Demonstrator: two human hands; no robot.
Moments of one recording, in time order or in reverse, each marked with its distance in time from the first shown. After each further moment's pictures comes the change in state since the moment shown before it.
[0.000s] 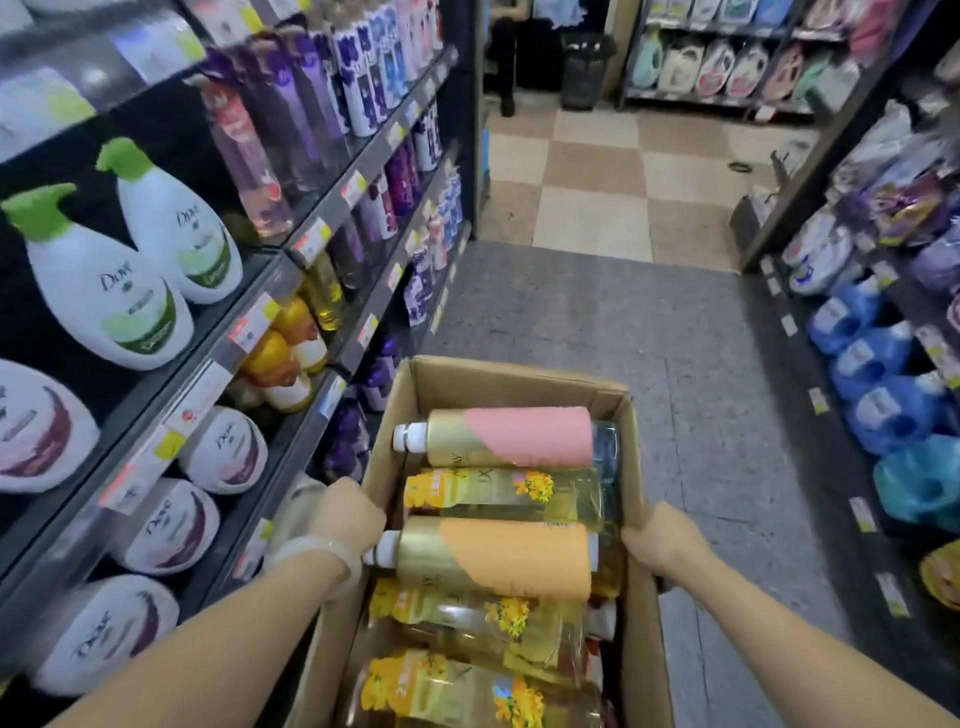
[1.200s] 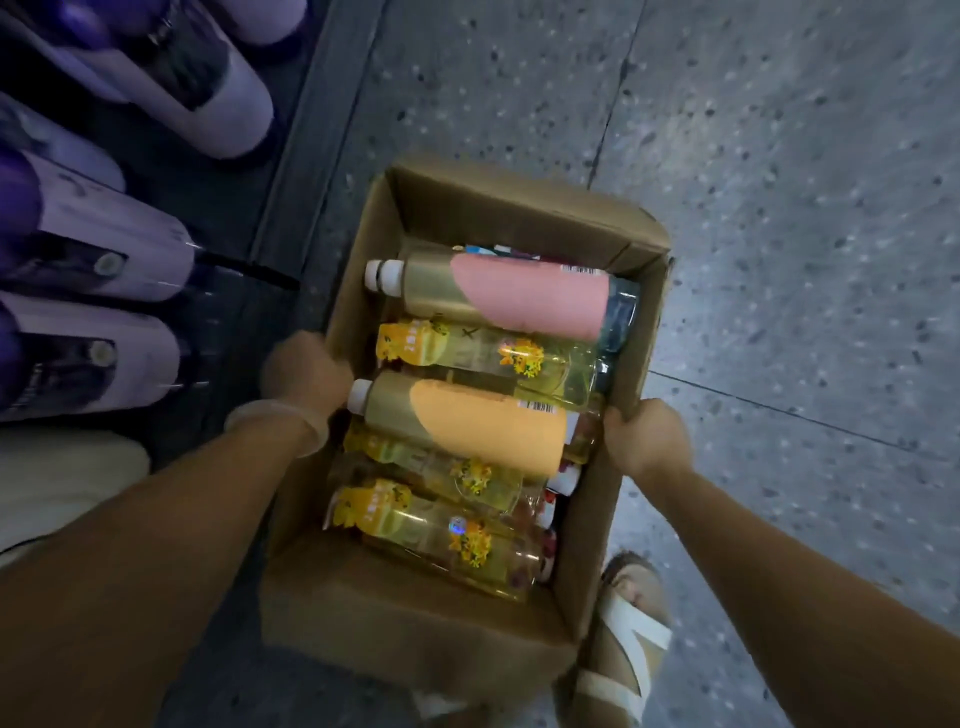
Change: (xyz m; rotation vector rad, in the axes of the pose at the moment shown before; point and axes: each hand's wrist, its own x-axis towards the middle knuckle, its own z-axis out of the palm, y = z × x) left_hand 0.571 -0.031 0.412 0.106 -0.095 -0.114; right_hand 0.571 -0.005 0.383 -0.039 -0.133 0.169
